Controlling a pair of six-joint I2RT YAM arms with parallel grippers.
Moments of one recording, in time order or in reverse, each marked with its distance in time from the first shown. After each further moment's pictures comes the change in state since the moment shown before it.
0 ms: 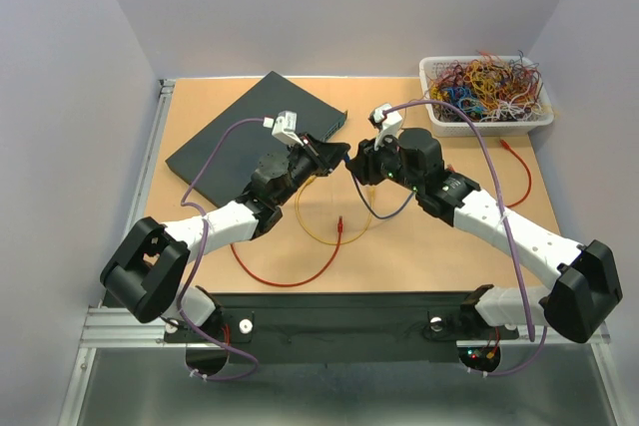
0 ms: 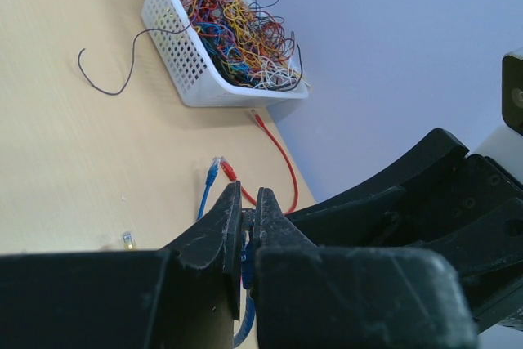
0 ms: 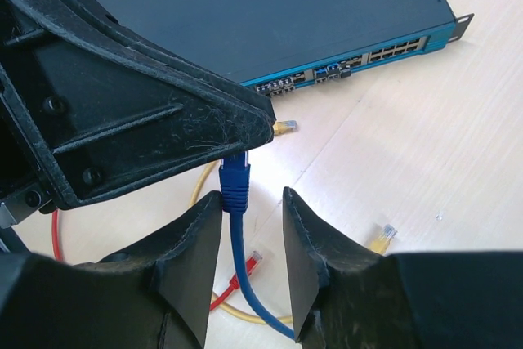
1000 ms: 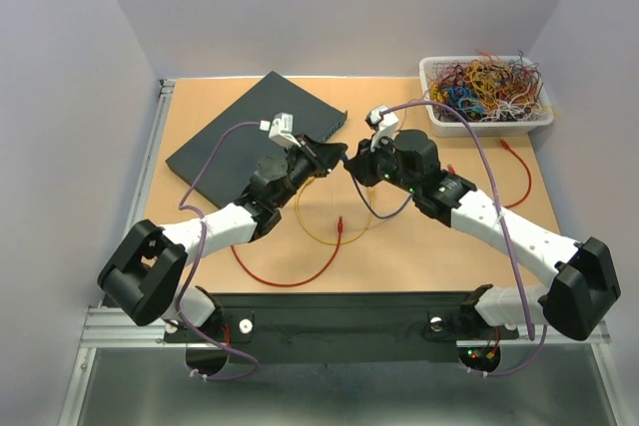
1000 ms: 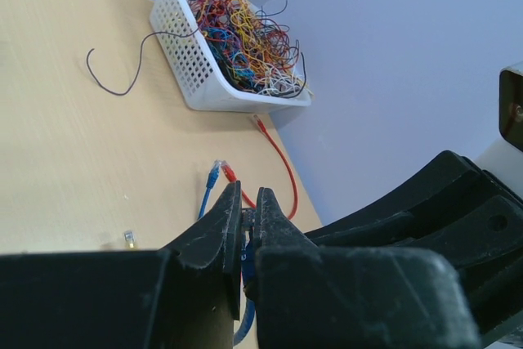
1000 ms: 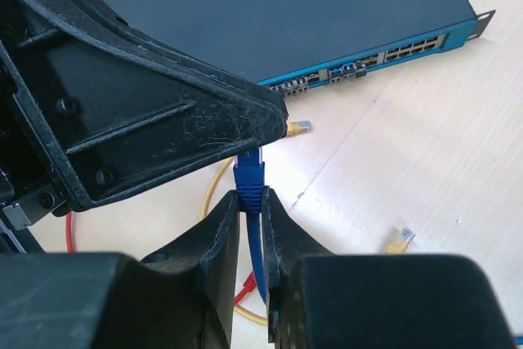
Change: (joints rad) left arm 0.002 -0.011 -0.017 0.002 -0.037 -0.023; right arm 0.010 0.014 0.000 0.013 0.032 0.025
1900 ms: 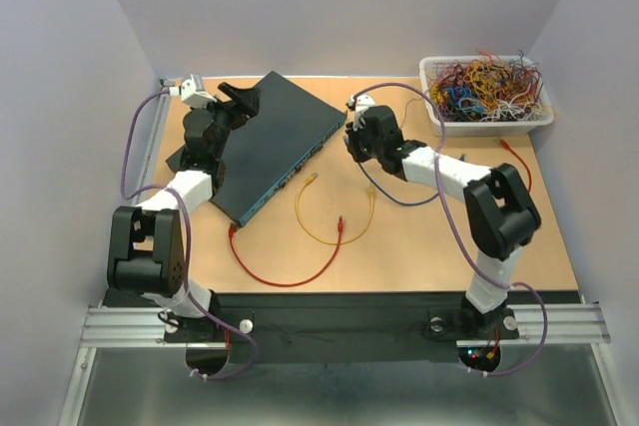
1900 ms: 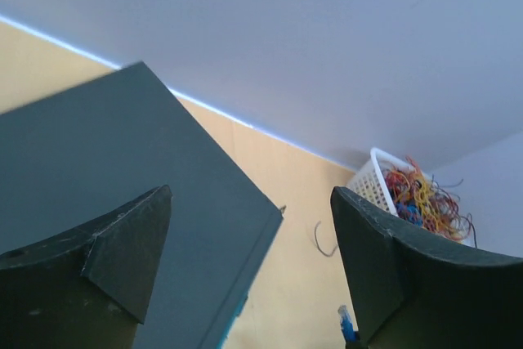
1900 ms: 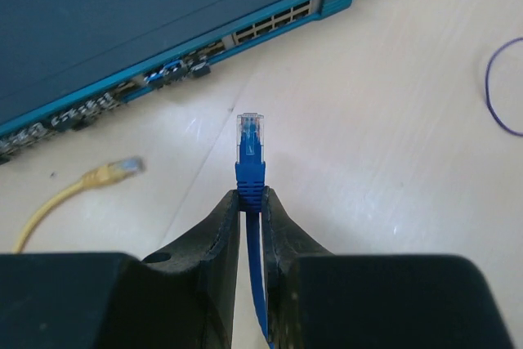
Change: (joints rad) left arm 0.577 0.100 0.169 -0.115 0.113 0.142; right arm -0.130 0.496 0.226 0.034 0.062 -0.121
